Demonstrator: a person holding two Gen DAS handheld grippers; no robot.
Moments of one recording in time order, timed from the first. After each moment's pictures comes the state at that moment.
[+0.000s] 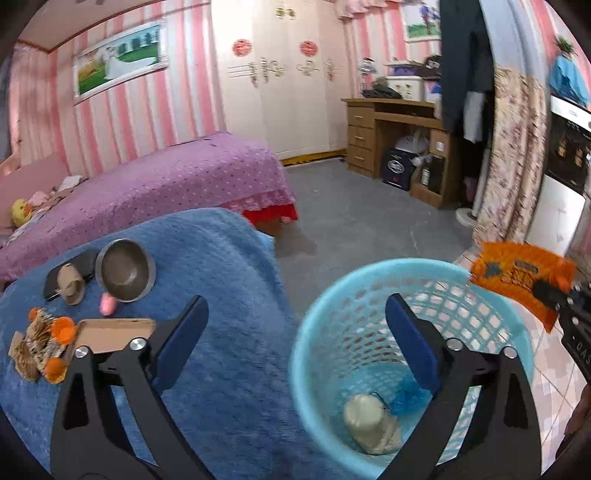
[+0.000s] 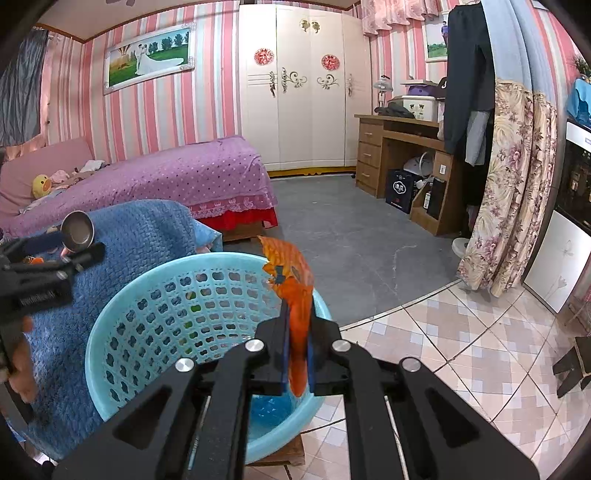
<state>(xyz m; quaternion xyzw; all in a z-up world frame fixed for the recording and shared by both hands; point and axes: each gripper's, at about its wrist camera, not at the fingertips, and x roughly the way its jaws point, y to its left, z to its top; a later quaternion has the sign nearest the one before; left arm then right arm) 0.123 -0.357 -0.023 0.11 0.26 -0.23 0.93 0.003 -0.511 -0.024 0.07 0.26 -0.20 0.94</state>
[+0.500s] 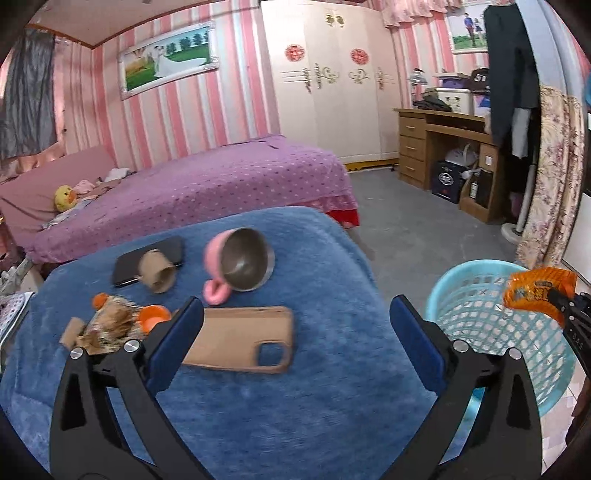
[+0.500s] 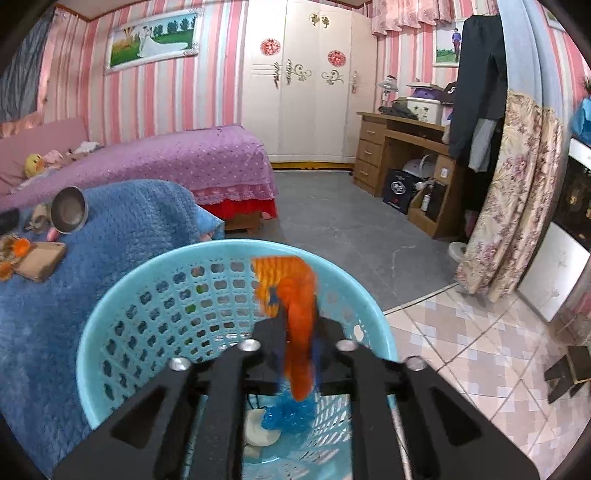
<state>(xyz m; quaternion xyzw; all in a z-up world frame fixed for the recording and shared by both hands) 0.139 -0.252 -0.006 0.10 0.24 -0.14 0.95 0.047 -0.476 -0.044 0.04 0.28 -0.22 0.93</state>
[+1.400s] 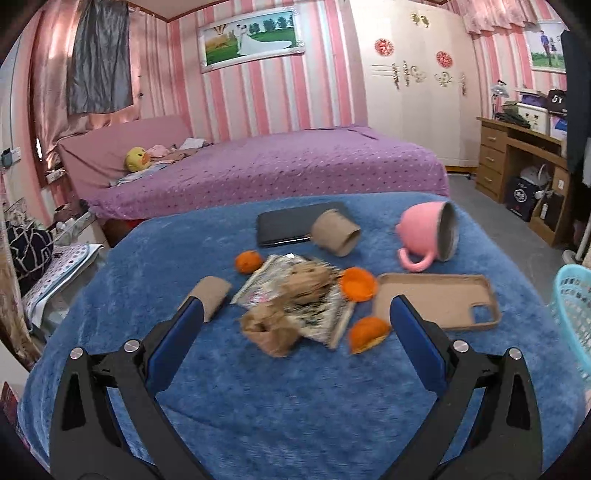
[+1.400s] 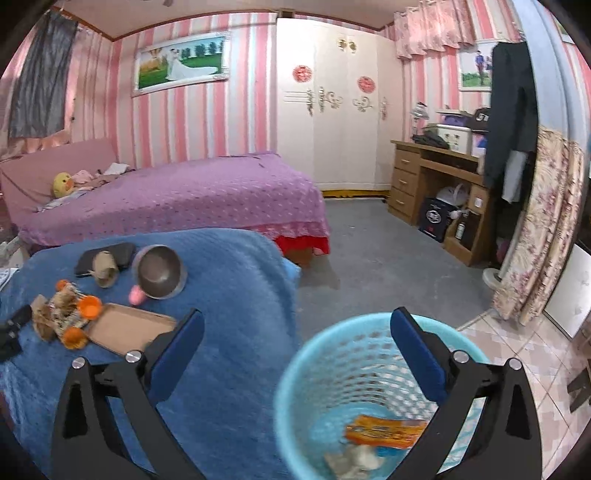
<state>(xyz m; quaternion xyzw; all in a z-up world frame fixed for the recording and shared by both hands) 0.174 -0.063 -0.017 0.07 0.26 0.00 0.96 0.113 -0.333 0.030 0.04 0.23 -0.16 0.96</state>
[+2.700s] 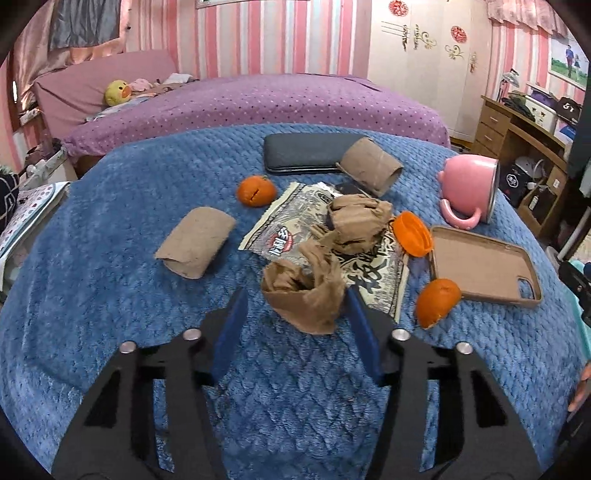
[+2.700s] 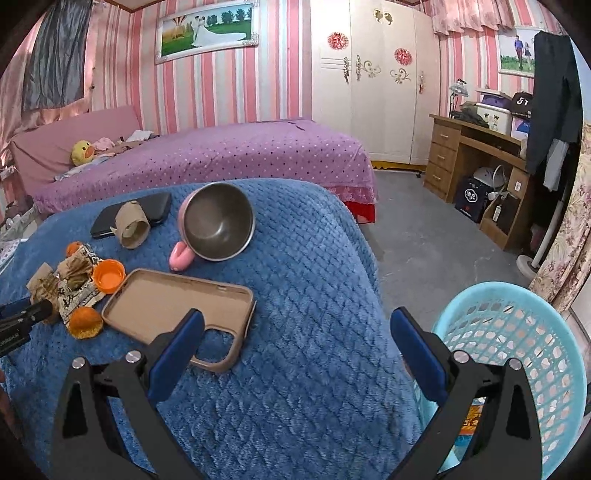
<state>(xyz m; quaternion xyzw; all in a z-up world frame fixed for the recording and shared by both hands) 0.232 -0.012 -0.070 0.01 0.37 -0.05 0.93 0.183 -0.264 -0.035 0.04 0.29 -0.12 0.95</state>
